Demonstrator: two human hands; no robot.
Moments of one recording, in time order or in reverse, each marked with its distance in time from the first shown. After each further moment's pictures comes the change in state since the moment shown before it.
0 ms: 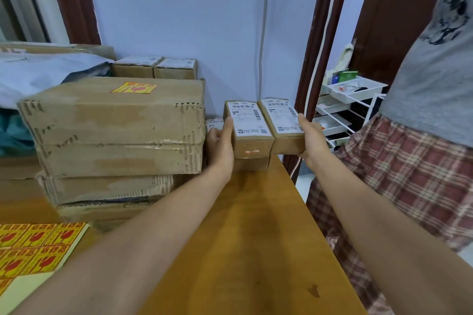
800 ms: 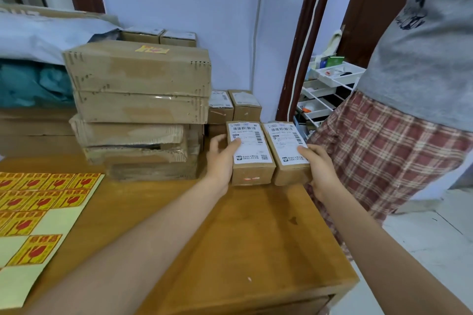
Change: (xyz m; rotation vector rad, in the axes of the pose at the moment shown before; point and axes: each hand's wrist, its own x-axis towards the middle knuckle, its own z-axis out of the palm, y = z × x) left_hand -0.102 -0.038 -0.057 -0.097 -0.218 -0.195; right_hand -0.144 0.049 -0.066 -0.090 0.019 0.043
